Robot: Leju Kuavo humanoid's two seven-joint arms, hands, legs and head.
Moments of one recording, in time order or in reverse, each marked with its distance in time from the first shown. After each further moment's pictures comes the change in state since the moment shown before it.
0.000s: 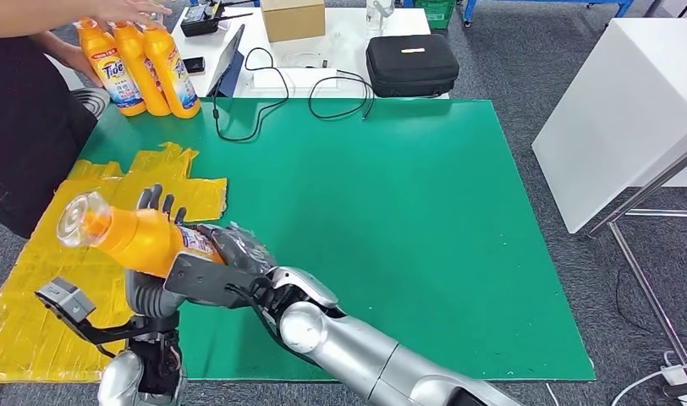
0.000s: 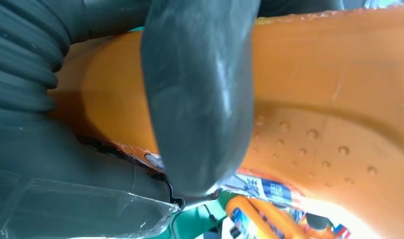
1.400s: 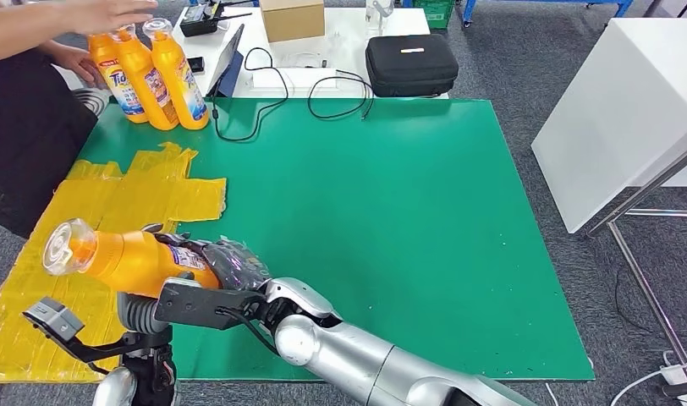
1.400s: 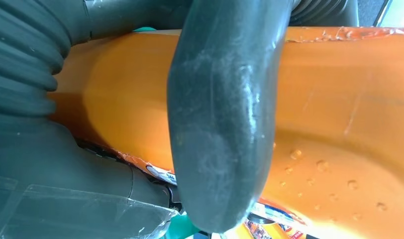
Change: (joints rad) left arm 0.050 -0.006 0.032 -0.016 0.027 -0.011 -0.020; right arm -0.015 -0.006 0.101 0.037 0.003 -0.032 -0.023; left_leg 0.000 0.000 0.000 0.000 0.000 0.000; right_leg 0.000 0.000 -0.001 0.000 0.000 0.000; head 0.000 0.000
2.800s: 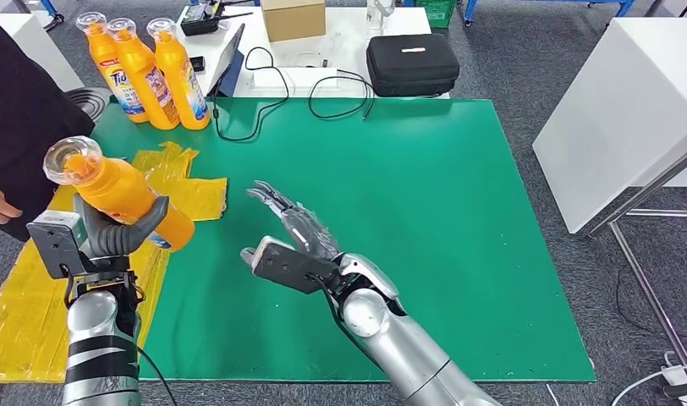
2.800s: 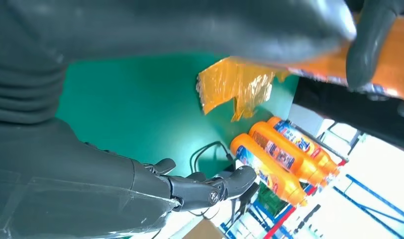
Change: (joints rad) left arm -0.365 0.083 0.231 0.224 -0.439 0.261 -0.035; right arm 0.197 -0.098 -0.555 -0.252 0.326 0.180 -0.136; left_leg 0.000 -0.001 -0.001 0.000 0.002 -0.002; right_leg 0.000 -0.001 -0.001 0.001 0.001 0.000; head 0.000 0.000
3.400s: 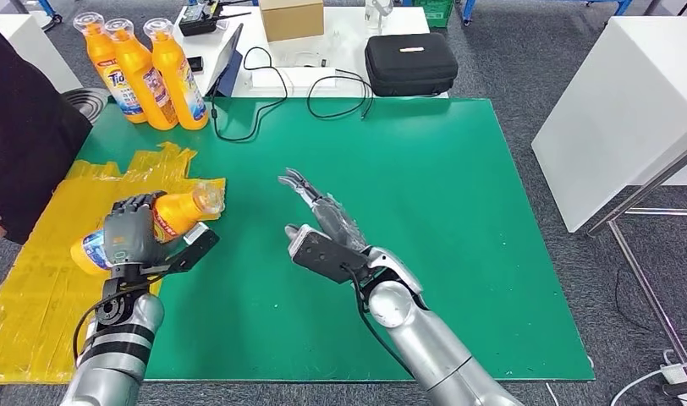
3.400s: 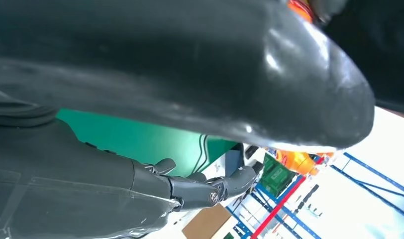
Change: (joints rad) left arm -0.113 0.154 -0.078 0.529 -1.132 0.680 0.234; right arm 0.002 -0.079 -0.041 -0.033 -0.066 -0.010 -0.056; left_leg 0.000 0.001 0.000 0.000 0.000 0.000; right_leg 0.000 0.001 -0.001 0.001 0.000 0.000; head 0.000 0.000
